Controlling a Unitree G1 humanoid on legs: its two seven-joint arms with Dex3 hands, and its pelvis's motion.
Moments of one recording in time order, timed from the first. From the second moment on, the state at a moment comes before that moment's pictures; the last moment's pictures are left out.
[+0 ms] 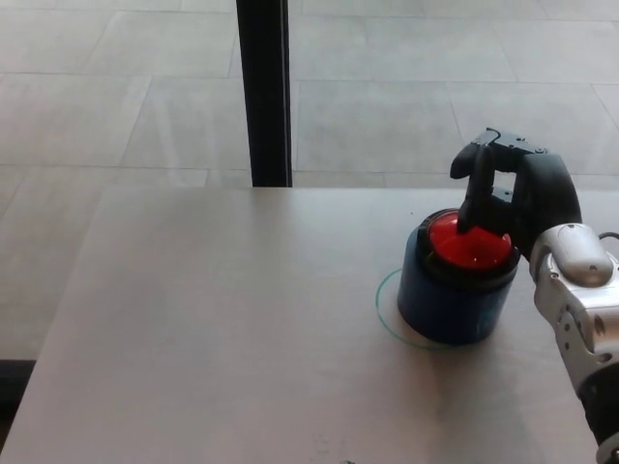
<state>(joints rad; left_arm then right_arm) -0.24 0.64 0.48 1.26 -0.18 -0.07 0.11 -0.78 -0.20 -0.04 0.69 0.11 0.05 -0.01</state>
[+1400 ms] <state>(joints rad) -0.23 0.64 0.47 1.26 -0.18 -0.07 0.11 -1.02 -0.36 -0.22 0.72 0.14 0.07 0.03</state>
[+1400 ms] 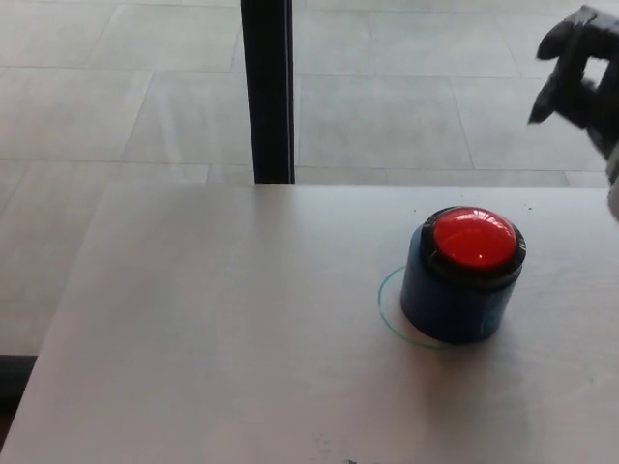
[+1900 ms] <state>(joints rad) -0.22 0.64 0.48 1.26 -0.19 -0.07 0.11 -0.97 -0.66 -0.41 0.72 0.19 0.11 0.10</state>
